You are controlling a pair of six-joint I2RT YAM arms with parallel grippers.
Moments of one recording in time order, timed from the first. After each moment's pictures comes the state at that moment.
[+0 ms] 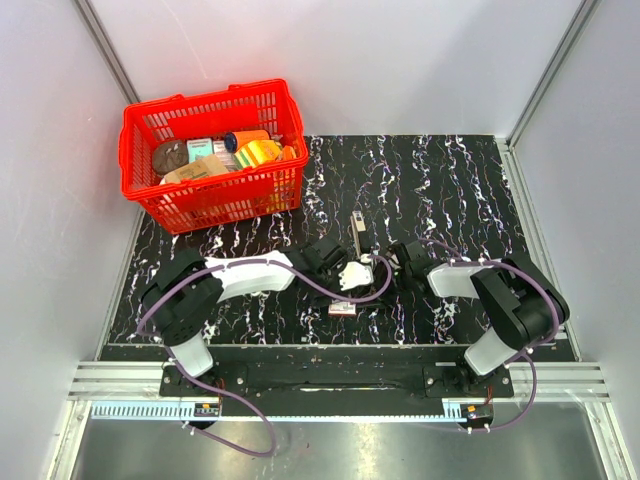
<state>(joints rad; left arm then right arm) -0.92 1.71 1.00 -0.37 0.08 0.51 0.50 1.60 0.54 0.09 -0.58 1.05</state>
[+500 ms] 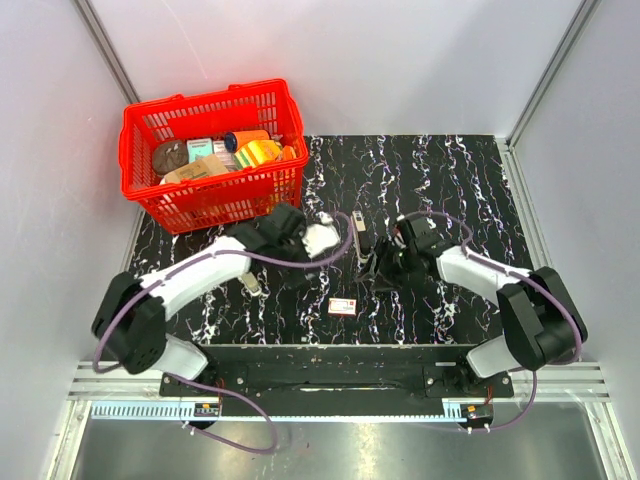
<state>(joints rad) -0.75 1.49 1.00 -0.54 0.08 0.50 0.46 1.47 0.70 -0.23 -0.47 0.89</state>
